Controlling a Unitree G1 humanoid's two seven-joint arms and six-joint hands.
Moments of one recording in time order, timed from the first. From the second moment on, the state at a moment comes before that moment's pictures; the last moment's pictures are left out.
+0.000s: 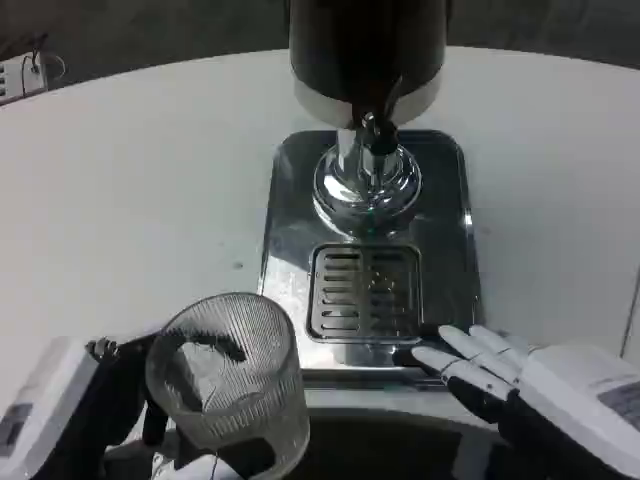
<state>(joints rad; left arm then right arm) 0.17 0.41 0.18 -0.22 0.37 -0.61 0.03 0.22 -0.56 -0.10 -0.99 -0.60 0.07 0.60</state>
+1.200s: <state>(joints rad) 0.17 0.41 0.18 -0.22 0.37 -0.61 0.03 0.21 -0.56 -0.10 -0.99 -0.58 0.08 0.61</state>
